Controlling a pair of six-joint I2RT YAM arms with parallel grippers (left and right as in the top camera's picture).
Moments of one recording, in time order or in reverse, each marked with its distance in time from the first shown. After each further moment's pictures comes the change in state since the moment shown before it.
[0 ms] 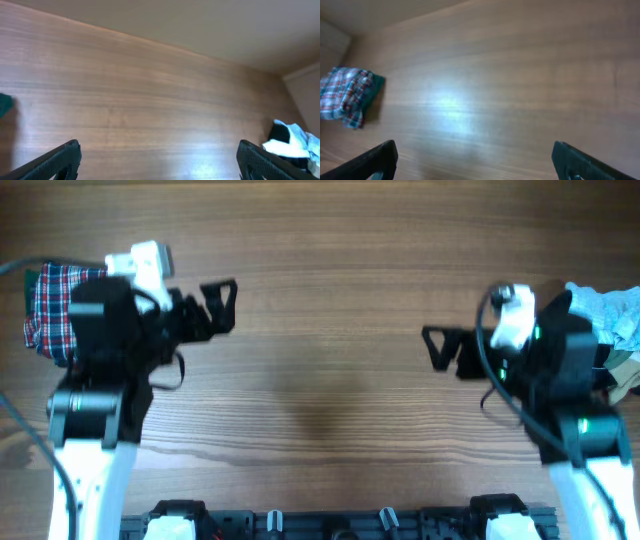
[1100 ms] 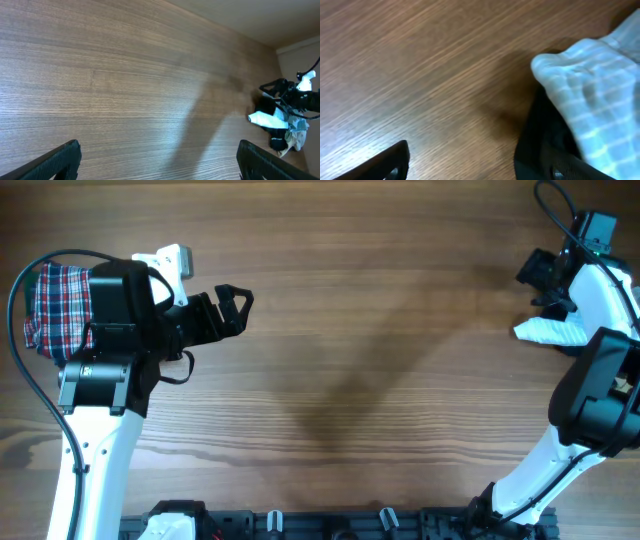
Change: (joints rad) left arm 0.000 0.094 0.011 -0.108 0.117 -0.023; right arm -0.399 1.076 0.517 0.156 0.453 0.019
